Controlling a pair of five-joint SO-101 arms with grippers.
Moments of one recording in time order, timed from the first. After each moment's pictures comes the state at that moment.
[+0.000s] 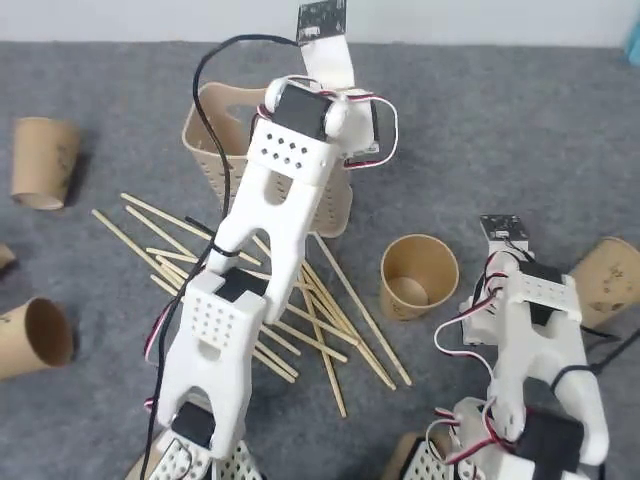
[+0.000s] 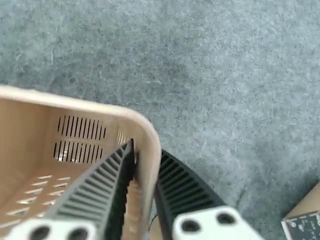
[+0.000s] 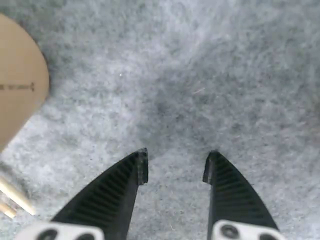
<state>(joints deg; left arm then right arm) 20.2 40.6 -64.8 98.7 35.3 11.6 -18.2 56.9 60.3 16.5</state>
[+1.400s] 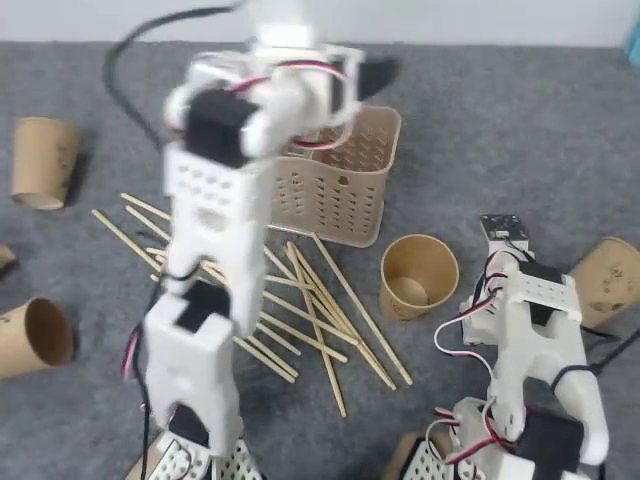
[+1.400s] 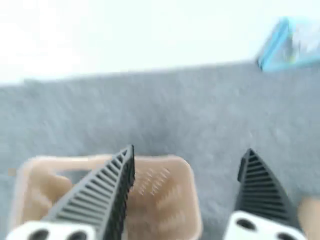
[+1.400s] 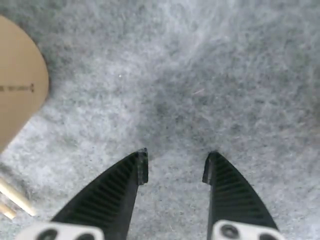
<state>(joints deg) 16.6 25.7 -76.5 98.8 18.3 11.6 -18.2 57.0 60.0 16.5</state>
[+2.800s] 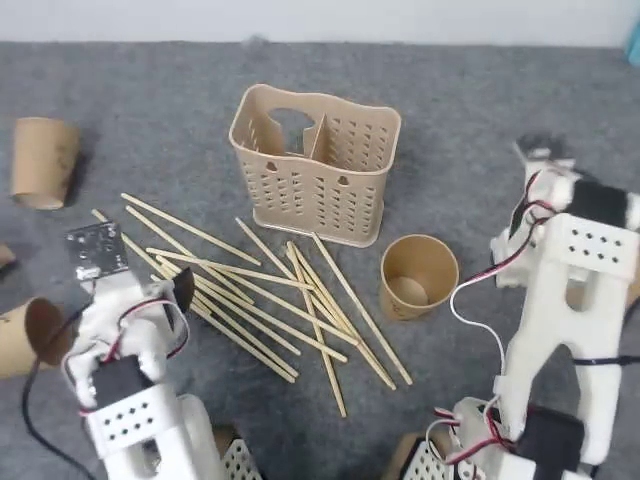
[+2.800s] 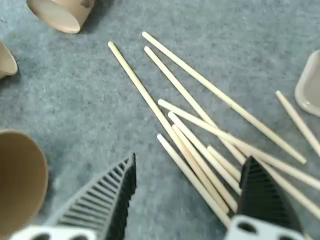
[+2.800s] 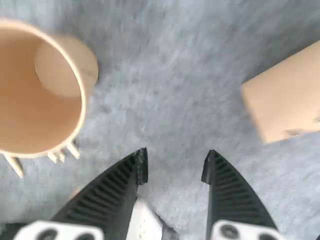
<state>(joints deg) -30.1 -77.3 81.9 57.5 -0.9 10.6 -18.2 10.5 100.4 18.3</state>
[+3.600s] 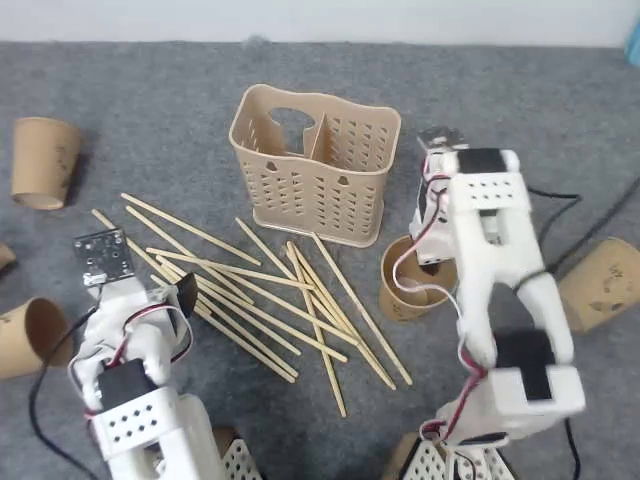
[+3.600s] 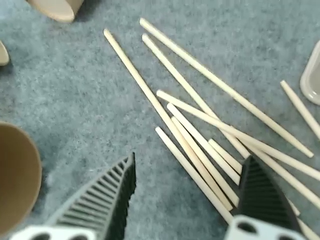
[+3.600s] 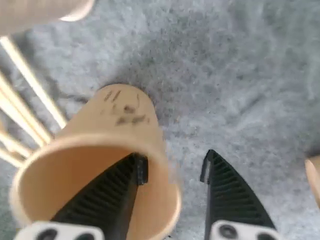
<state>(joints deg) -30.1 -79.4 86.2 55.4 -1.4 -8.0 6.0 8.1 88.8 5.5</state>
